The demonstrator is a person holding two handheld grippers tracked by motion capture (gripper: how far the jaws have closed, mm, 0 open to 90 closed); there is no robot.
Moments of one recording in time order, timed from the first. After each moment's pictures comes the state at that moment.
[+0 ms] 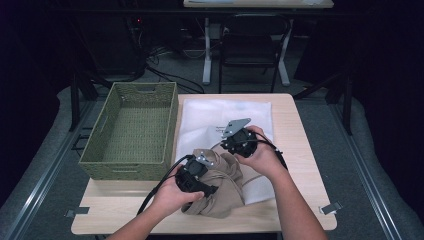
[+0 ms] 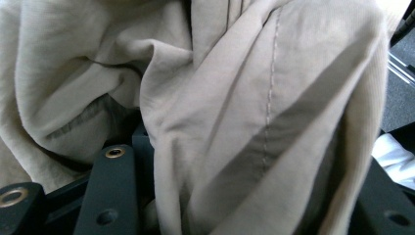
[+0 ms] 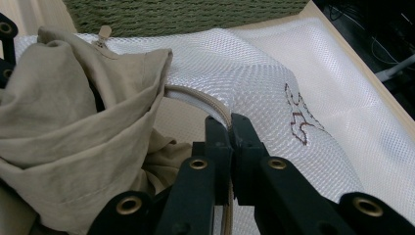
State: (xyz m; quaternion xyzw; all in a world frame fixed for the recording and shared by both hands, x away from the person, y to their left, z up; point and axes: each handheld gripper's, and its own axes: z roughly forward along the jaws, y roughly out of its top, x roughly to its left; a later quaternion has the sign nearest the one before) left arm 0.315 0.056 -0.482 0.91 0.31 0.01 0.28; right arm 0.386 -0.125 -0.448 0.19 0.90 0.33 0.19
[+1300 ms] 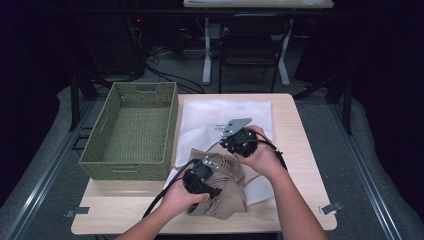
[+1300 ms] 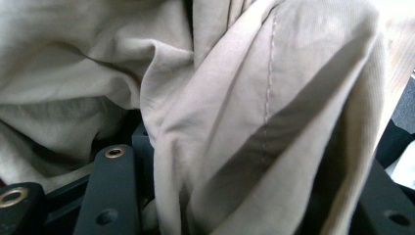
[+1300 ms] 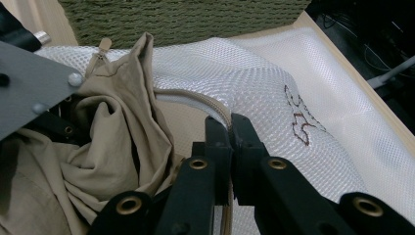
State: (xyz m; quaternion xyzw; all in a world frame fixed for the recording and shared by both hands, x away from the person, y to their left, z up) left arm 0.325 0.043 -0.520 0.91 0.31 0.00 0.27; right arm 0.383 -0.125 -0.443 0.19 0.90 0.34 0.20
